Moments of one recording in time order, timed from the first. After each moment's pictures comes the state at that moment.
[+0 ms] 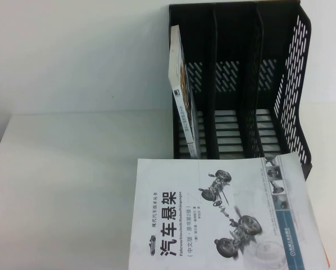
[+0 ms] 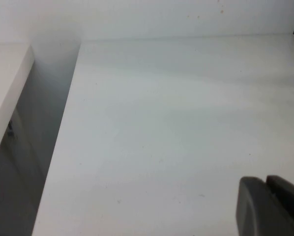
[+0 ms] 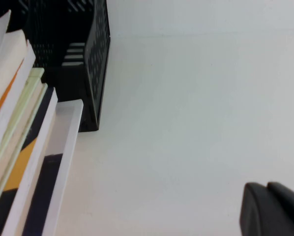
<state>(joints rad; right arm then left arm) 0.01 -0.01 0.02 -0.09 0.43 0.13 -0.15 -0.01 0.02 0.06 0.37 -0.14</state>
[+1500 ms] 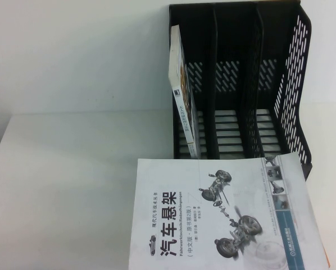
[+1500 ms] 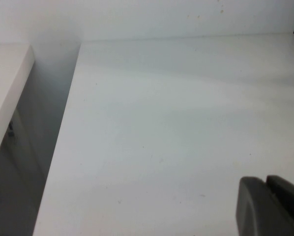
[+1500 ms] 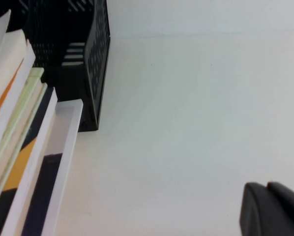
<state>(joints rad) 0.01 -0.01 0.02 -0.10 0.43 0.13 -0.15 -0.01 0.02 0.06 0.37 -0.14</state>
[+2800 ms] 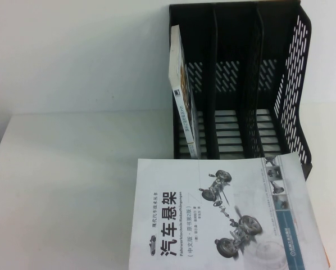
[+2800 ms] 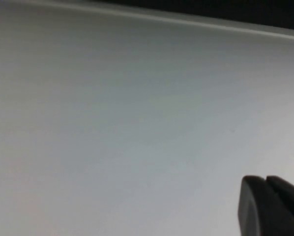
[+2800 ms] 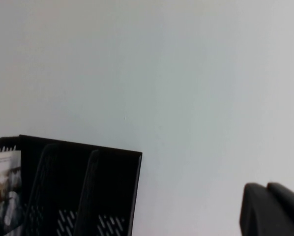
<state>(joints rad) 0.01 -0.01 0.03 -0.25 -0.31 0.11 -0.15 -0.02 0.02 -0.06 -1.09 -0.14</state>
